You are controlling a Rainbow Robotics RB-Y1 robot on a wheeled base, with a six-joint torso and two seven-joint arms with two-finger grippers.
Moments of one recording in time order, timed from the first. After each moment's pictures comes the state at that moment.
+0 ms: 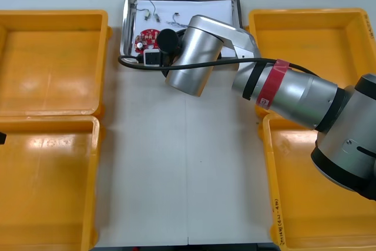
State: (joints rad) right arm -1.17 -0.29 0.97 -1.18 -0.32 1.10 1.99; left arm -0.06 0.85 0.40 -2.22 0.96 1.91 -1.35
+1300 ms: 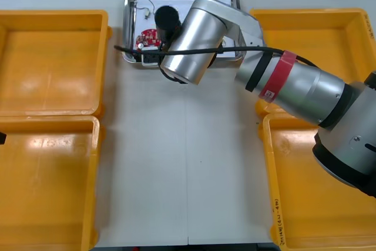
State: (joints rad) right arm -1.17 -0.30 0.88 -1.28 -0.44 1.27 2.08; left arm -0.06 0.85 0.40 -2.22 0.96 1.91 -1.35
